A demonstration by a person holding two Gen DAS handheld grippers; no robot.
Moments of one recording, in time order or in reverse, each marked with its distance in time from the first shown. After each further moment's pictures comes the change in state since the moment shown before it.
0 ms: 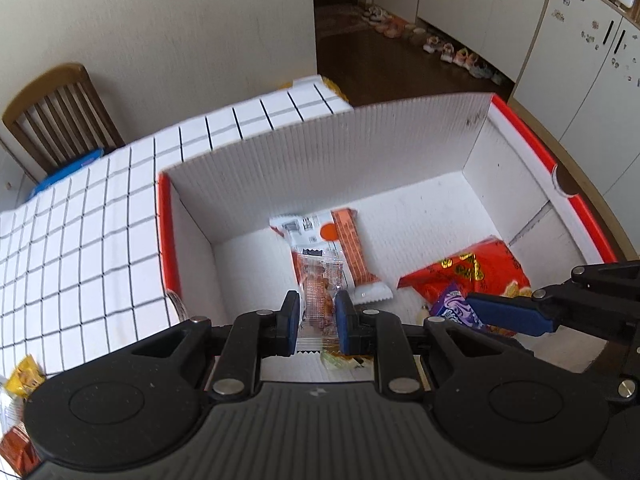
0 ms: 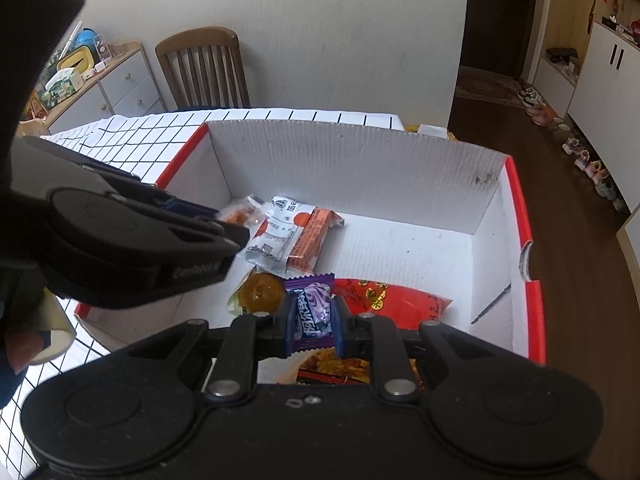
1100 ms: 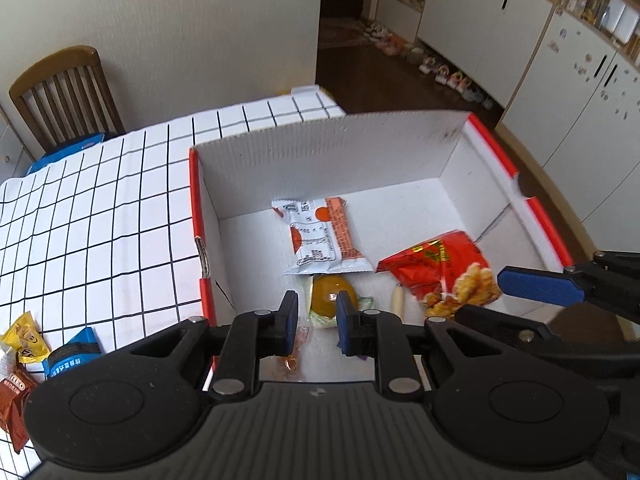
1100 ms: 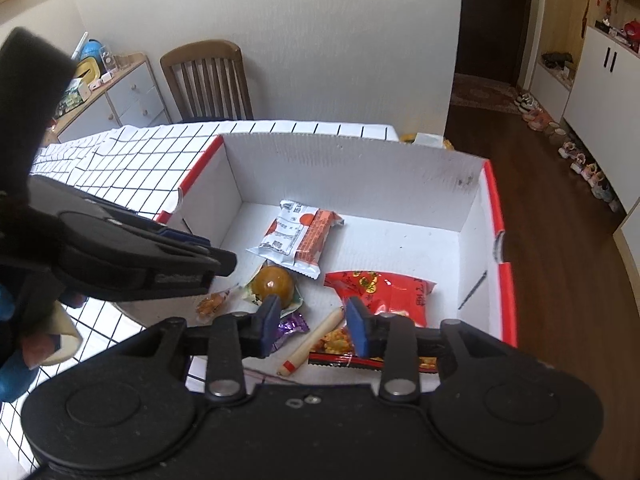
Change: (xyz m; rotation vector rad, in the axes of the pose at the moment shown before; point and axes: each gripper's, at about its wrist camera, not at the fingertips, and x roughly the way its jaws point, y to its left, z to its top) left arm -0.051 0.011 -0.027 -0.086 -0.052 -0.065; right arm -0.041 0.001 -0.009 0.018 -0.048 0.001
